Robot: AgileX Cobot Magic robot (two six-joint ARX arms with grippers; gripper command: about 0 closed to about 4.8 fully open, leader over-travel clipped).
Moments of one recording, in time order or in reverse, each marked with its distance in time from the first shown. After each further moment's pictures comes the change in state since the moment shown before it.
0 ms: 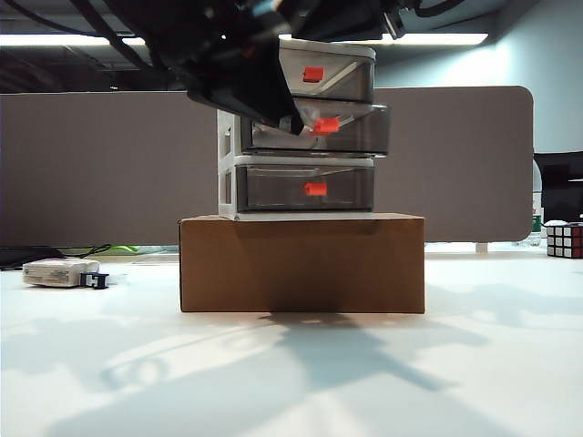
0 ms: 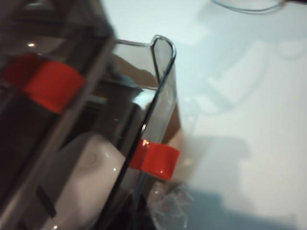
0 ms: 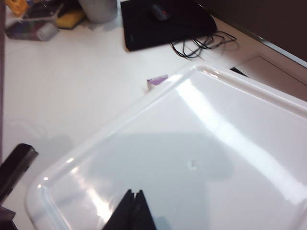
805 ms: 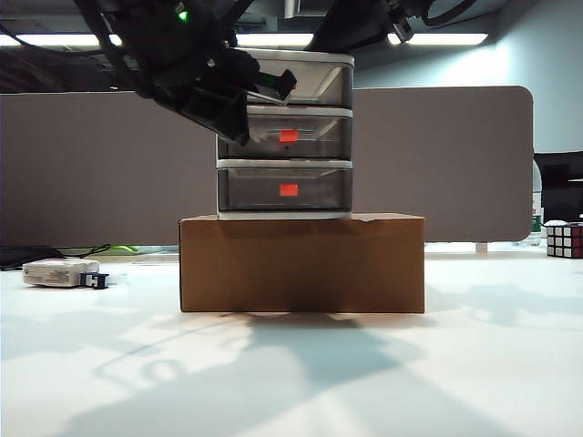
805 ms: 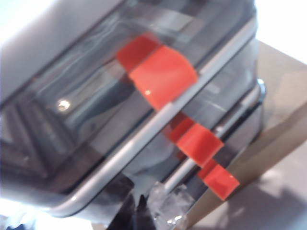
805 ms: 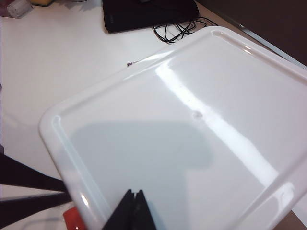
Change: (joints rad) left arm 0.000 0.056 -0.001 0.085 -0.430 0.012; right arm -0.001 0.000 0.000 -0.048 0.078 -0.084
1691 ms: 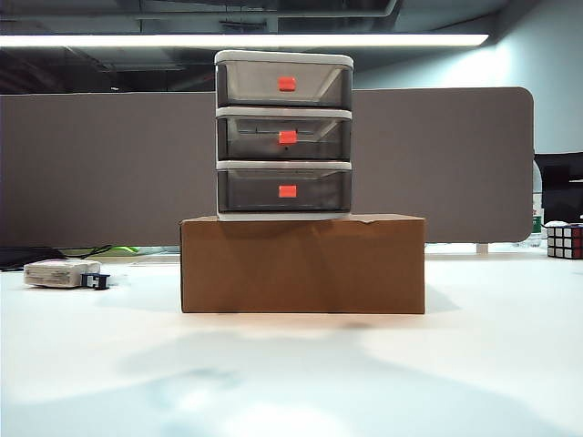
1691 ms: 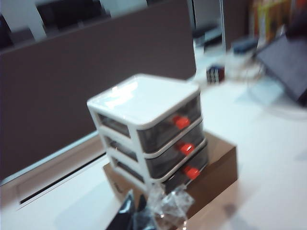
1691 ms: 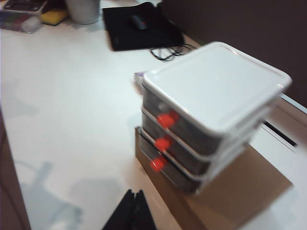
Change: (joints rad) left arm -0.050 -1.065 -0.242 -0.354 0.197 0.019; right arm -0.027 -0.663 -0.344 -0.155 0.079 0.007
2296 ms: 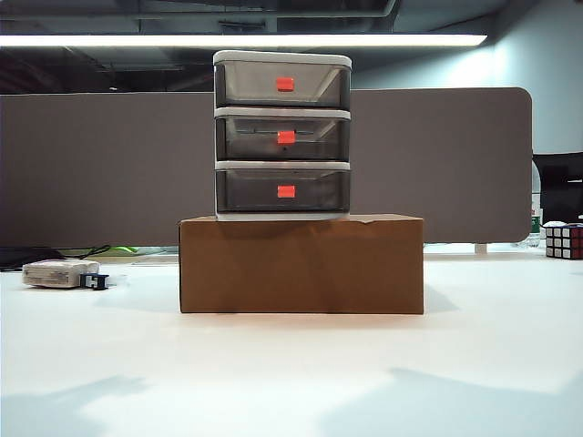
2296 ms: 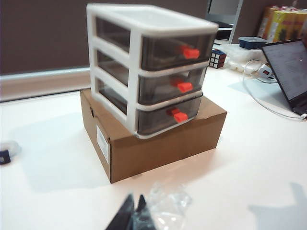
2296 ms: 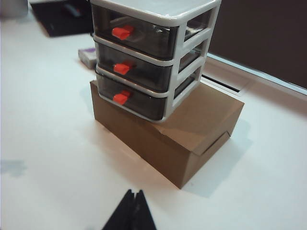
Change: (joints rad) left arm 0.011 -0.271 -0.331 -0.018 -0.043 -0.348; right arm -0.003 -0.612 -0.557 0.089 0.239 0.107
